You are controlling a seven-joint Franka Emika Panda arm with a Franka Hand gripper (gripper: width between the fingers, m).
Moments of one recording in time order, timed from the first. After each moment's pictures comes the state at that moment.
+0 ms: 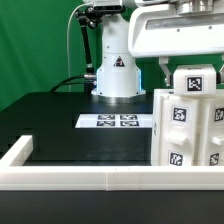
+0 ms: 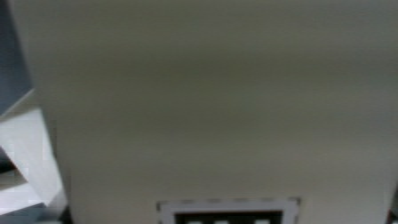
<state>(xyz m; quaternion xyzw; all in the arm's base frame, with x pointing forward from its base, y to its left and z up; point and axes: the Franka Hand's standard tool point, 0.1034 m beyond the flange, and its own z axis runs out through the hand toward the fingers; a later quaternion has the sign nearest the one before) 0.607 0.084 0.148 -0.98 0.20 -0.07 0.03</state>
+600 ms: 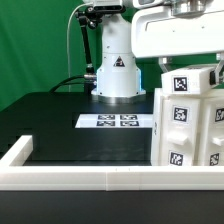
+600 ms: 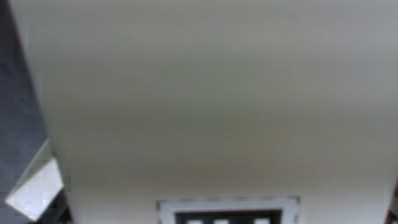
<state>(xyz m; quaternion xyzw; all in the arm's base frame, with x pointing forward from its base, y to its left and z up) 0.608 0.082 0.149 -0.93 0.36 -0.06 0.05</state>
